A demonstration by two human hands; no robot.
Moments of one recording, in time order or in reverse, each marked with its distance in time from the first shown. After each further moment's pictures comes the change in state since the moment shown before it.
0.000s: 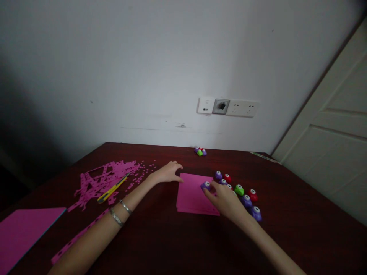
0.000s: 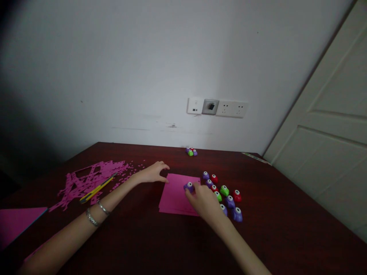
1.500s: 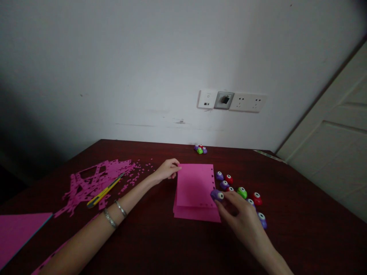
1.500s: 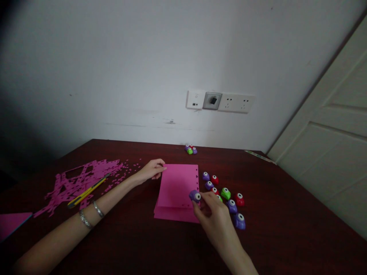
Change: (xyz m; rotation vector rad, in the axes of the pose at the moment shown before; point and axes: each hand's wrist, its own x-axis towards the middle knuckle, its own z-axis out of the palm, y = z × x) left_hand 0.017 -0.005 0.017 -0.827 0.113 -0.262; right_hand -0.030 0.022 -0.003 0.394 0.208 -0.104
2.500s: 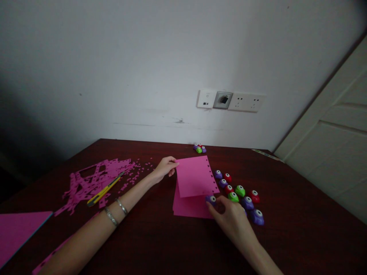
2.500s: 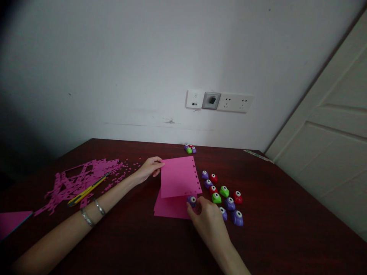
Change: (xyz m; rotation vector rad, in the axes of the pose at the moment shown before) left_hand 0.001 -0.001 0.002 -0.202 0.142 0.000; right_hand -0.005 0.005 0.024 -0.248 -0.030 0.179
